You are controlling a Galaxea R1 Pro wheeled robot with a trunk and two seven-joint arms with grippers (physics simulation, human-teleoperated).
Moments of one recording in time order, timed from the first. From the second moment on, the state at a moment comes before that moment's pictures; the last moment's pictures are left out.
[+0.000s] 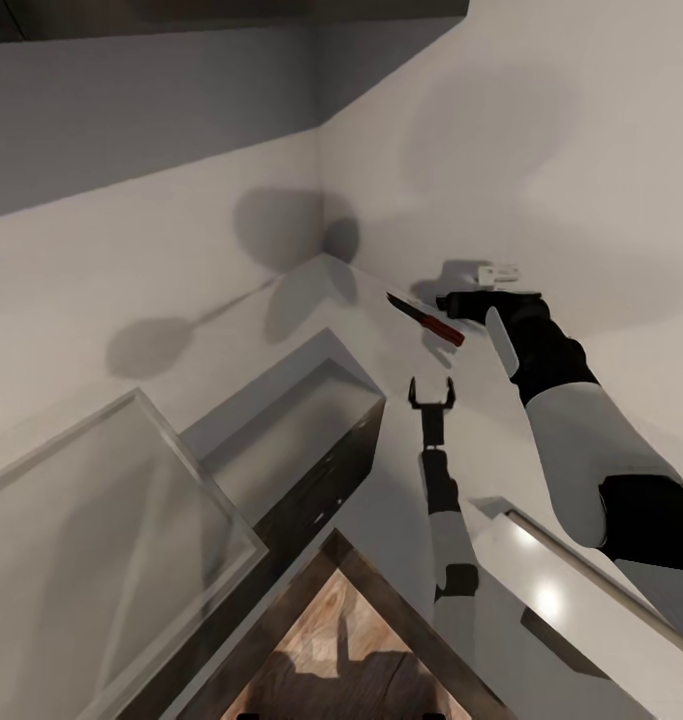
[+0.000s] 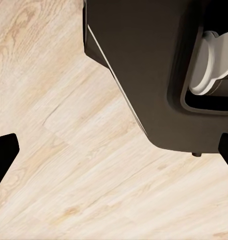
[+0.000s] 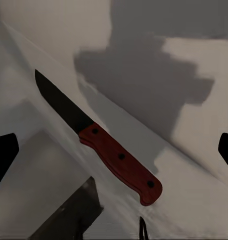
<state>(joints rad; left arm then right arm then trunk) 0.28 0.03 -0.06 -0.41 0.14 -0.27 -0.04 -1.37 -0.04 0.03 -0.73 -0.03 0.55 0.02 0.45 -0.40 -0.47</state>
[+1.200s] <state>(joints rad) 0.28 0.03 -0.06 -0.41 0.14 -0.27 -0.04 -1.37 -0.01 0.03 -0.57 -0.02 0.34 0.01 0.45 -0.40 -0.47</state>
